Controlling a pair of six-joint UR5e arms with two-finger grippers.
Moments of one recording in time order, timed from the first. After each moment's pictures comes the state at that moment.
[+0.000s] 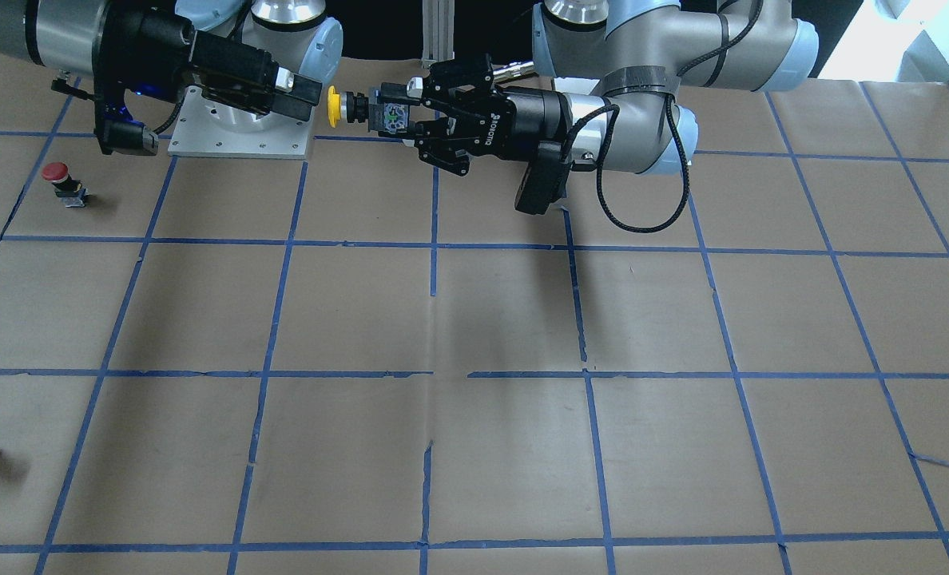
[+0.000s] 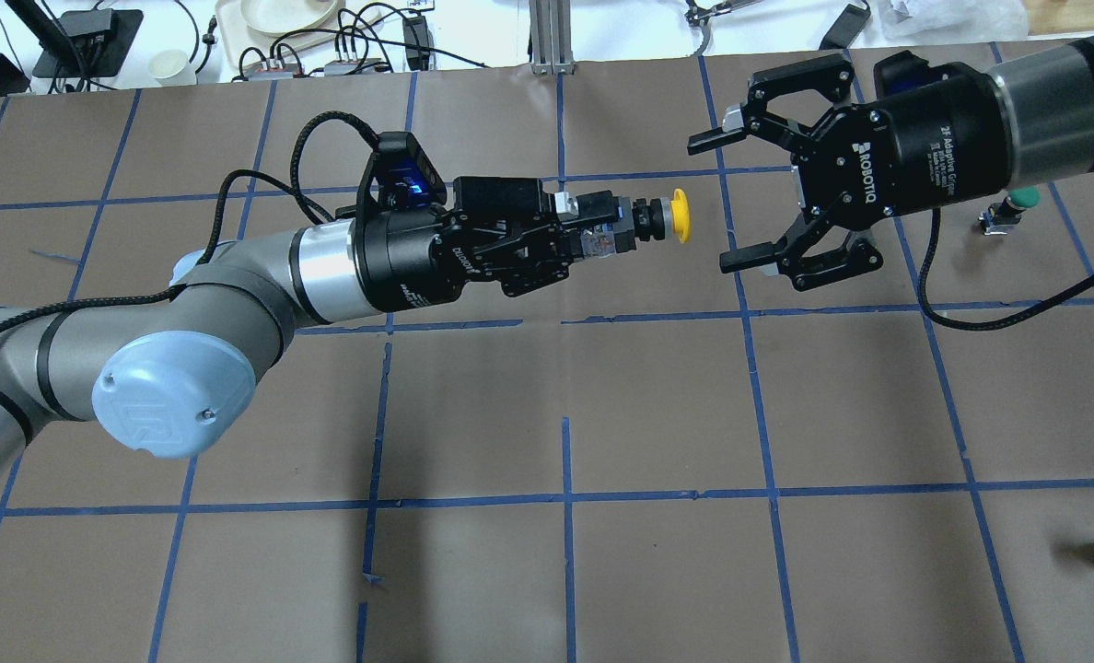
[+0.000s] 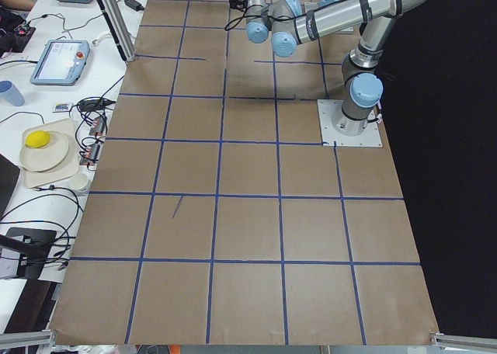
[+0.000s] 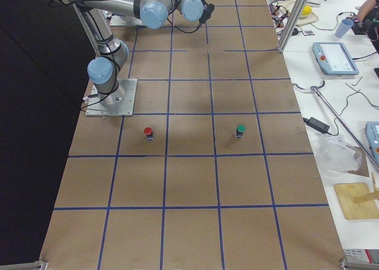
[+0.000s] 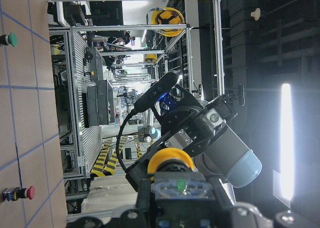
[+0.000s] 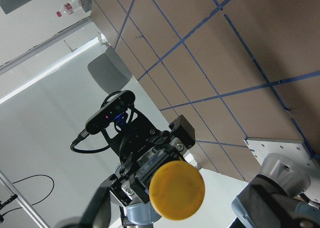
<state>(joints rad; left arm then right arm) -1.61 -1.55 -2.07 -1.64 -0.18 0.60 1.30 -1.71 1.75 -1.02 -0.47 -0.05</state>
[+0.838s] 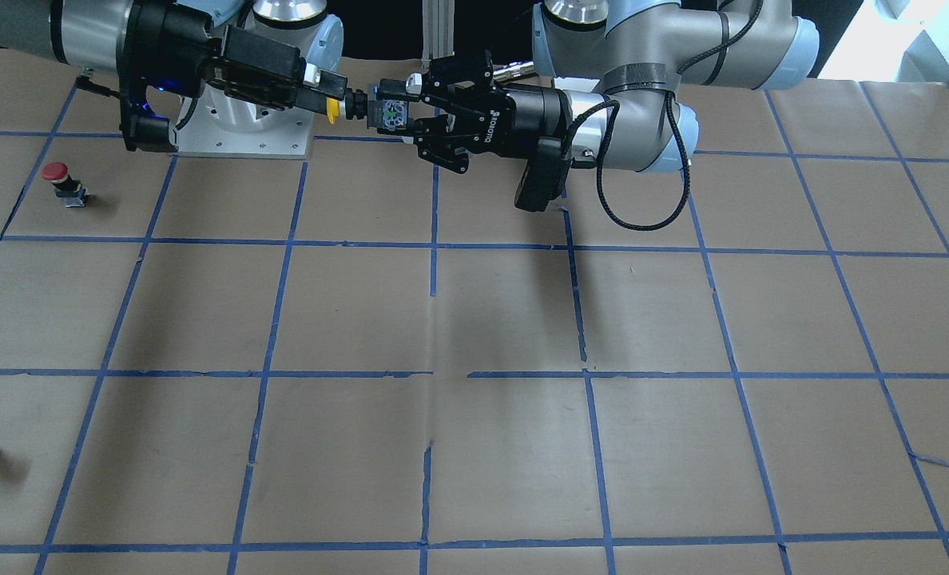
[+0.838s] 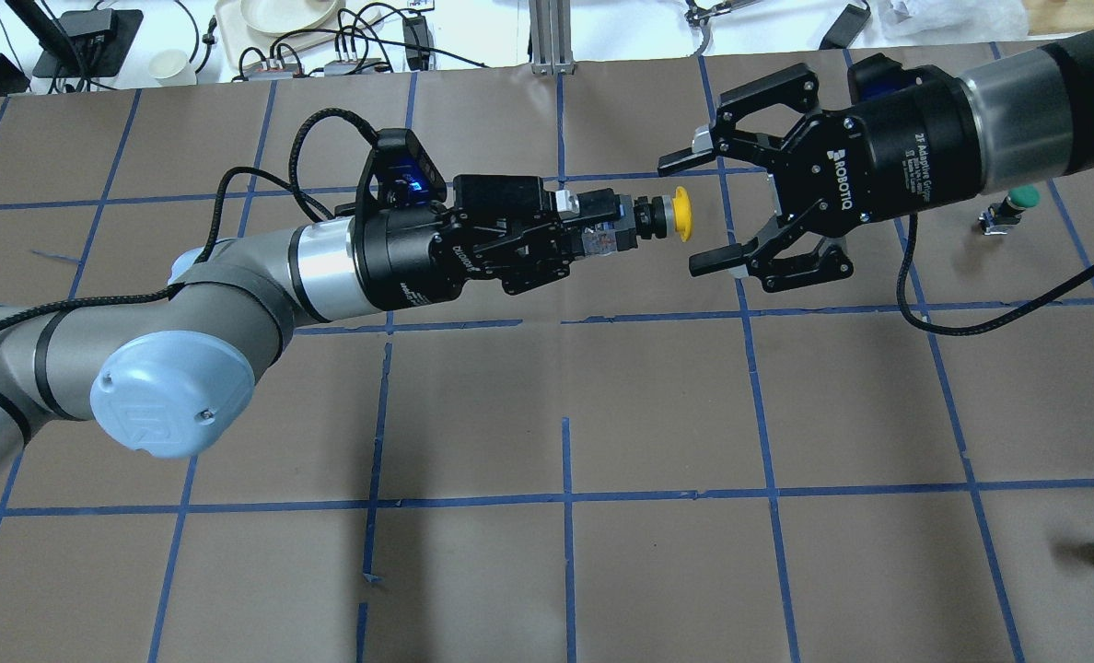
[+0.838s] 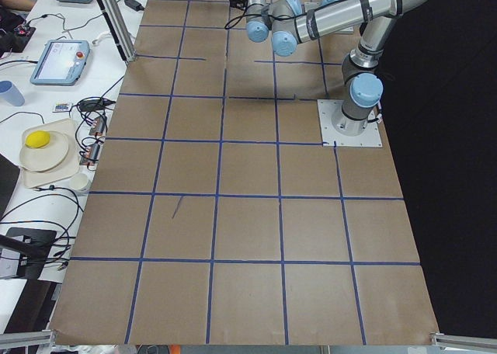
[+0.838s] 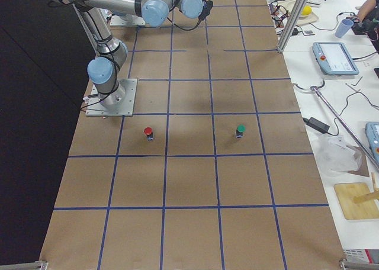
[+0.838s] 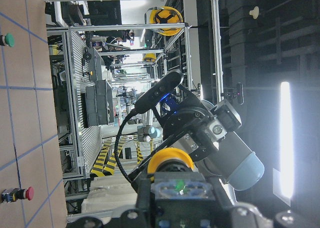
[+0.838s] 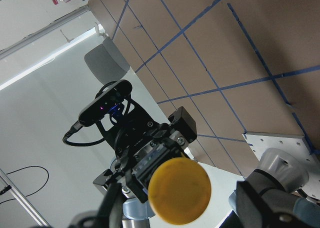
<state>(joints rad) -1.61 -1.55 -2.07 -1.63 -0.18 0.60 1.34 -1.71 1.75 -1.03 -0.46 -0.05</state>
